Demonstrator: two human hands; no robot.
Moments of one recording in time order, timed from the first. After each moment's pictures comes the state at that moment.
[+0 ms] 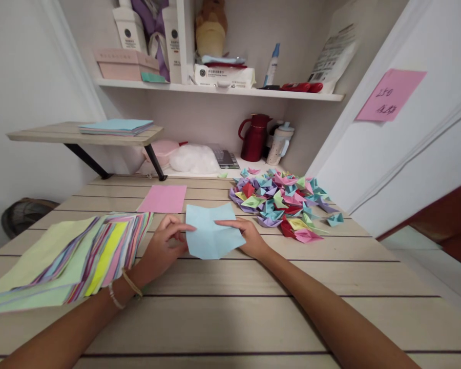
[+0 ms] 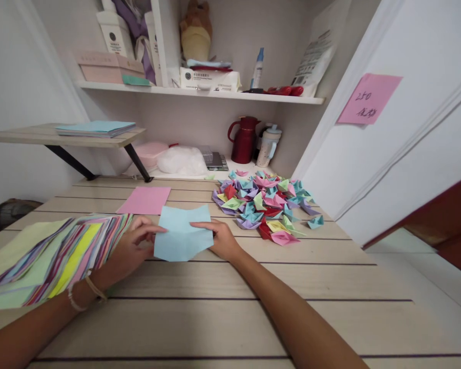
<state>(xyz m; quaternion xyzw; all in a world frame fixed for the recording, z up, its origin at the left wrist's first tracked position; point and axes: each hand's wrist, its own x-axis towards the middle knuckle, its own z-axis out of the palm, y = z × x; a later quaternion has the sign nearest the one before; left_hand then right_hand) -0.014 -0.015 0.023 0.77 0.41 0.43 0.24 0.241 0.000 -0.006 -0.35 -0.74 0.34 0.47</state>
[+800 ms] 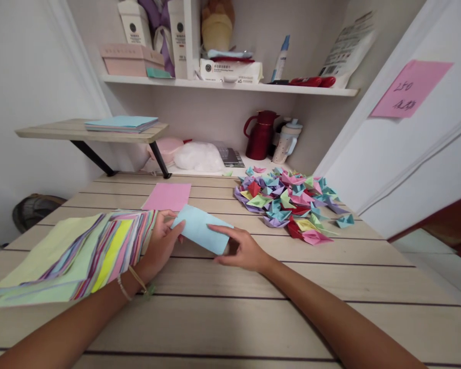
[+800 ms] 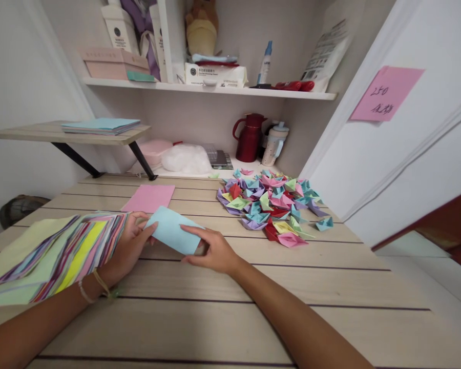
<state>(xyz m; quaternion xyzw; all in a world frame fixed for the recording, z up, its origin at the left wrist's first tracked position) -0.011 -0.006 0.011 0.57 0.45 0.52 0.45 0.222 -0.019 -0.002 -0.36 -0.78 0.33 0.38</state>
